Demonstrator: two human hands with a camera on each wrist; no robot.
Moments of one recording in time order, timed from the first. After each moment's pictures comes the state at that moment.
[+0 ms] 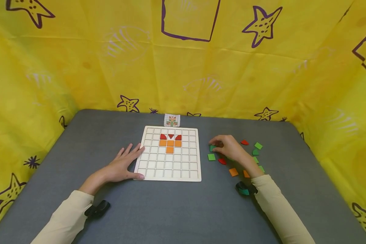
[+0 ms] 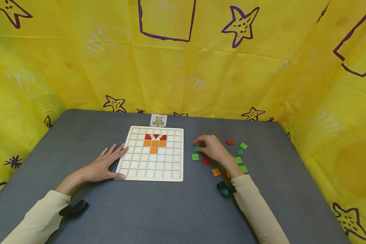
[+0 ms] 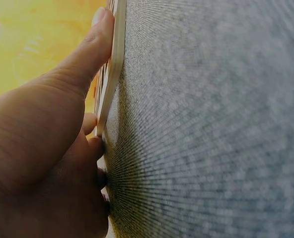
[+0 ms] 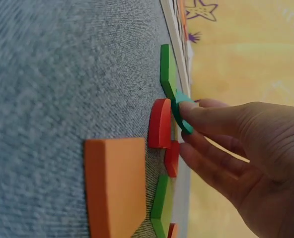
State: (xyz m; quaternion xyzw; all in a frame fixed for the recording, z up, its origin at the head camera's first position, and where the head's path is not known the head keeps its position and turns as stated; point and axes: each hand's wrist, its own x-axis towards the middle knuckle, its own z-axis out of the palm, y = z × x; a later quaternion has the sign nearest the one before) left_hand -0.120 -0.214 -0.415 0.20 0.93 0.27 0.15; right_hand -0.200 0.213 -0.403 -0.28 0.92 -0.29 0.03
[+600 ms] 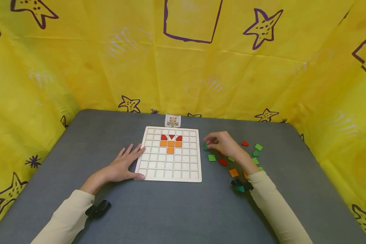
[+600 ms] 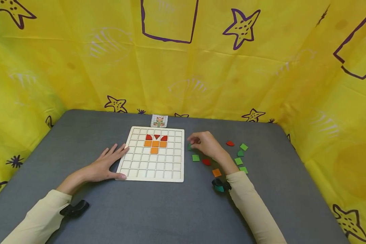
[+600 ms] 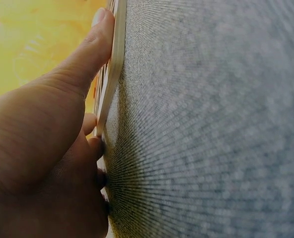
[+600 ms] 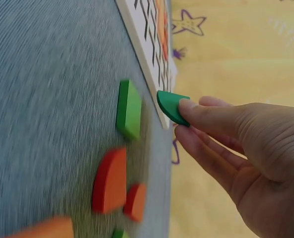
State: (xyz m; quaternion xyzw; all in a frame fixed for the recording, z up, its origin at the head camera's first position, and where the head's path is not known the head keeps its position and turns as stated) left_hand -0.119 -0.213 -0.415 0.19 0.93 0.27 0.15; right_hand -0.202 0.190 -0.385 -0.31 0.89 -0.32 0.02
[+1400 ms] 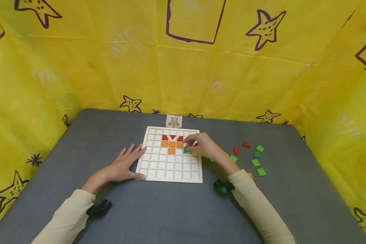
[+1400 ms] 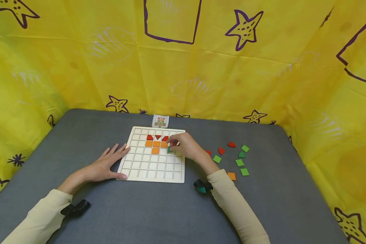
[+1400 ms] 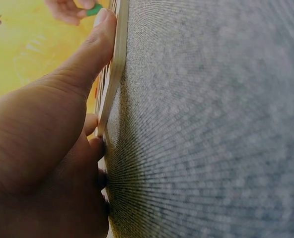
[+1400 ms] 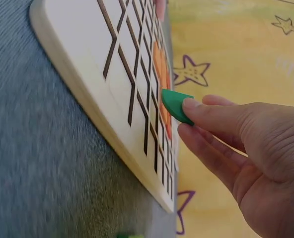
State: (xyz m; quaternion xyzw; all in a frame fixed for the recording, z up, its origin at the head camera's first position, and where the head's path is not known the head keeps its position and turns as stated) left_hand -0.121 -0.215 -0.419 0.19 0.93 0.26 0.15; right_hand -0.202 0.118 -0.390 -0.35 0.88 -0.32 0.06
